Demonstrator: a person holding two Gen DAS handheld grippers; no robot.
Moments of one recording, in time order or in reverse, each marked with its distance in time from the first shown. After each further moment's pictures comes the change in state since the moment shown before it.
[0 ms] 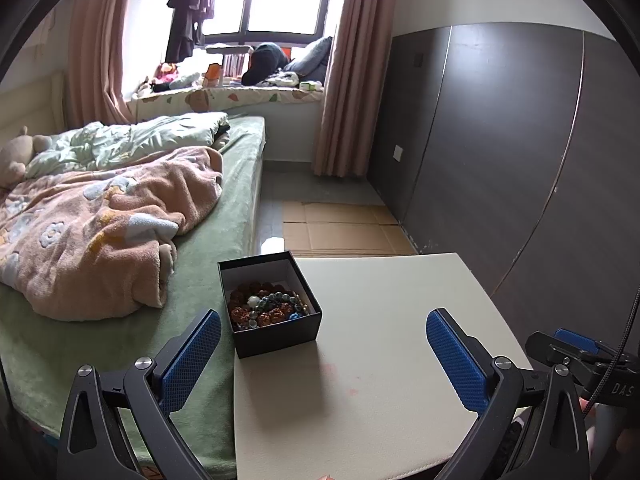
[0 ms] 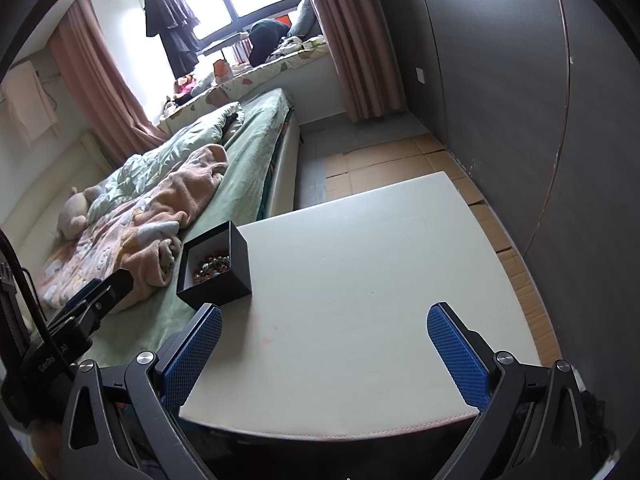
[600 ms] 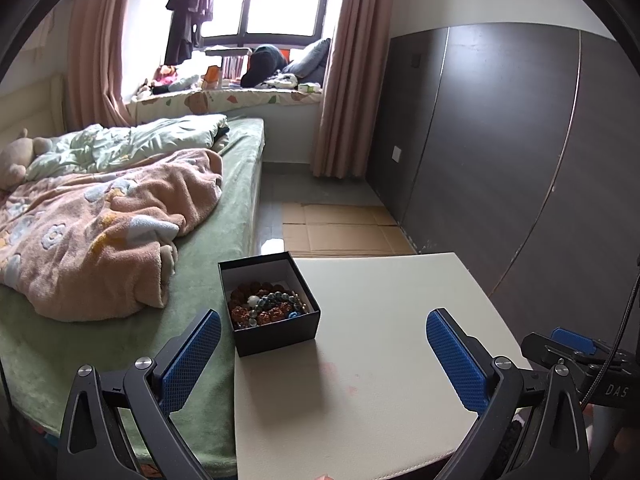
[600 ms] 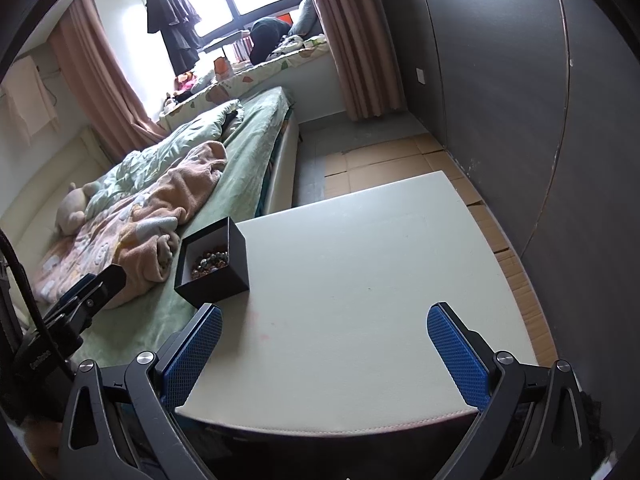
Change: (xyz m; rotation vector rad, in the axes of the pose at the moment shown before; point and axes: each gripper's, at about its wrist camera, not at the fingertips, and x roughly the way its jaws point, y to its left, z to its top) left arm -0.005 -0.001 -0.001 0.003 -0.004 -0.001; right arm 0.000 0.000 -0.003 -0.007 0.003 -0.007
